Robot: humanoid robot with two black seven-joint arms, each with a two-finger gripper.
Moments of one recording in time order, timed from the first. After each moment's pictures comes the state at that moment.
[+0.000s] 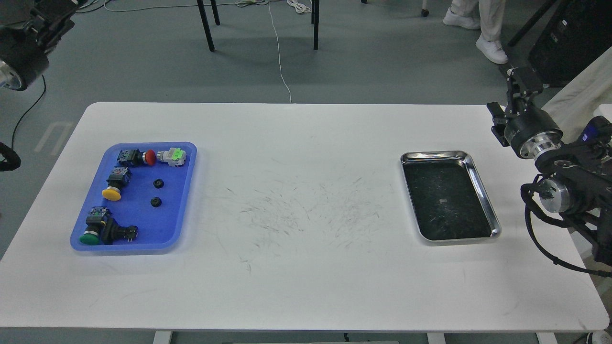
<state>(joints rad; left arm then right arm) -1.18 0.85 -0.02 -0.88 0.38 0.03 -0.49 0.80 -0.60 0.32 0.84 -0.20 -0.07 0.49</state>
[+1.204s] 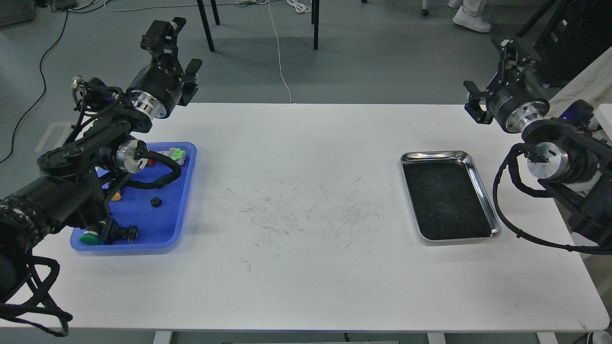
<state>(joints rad) -0.96 0.28 -0.43 -0.60 0.19 -0.13 -0.49 0.85 -0.55 0.49 0.92 0.07 -0.01 0.28</state>
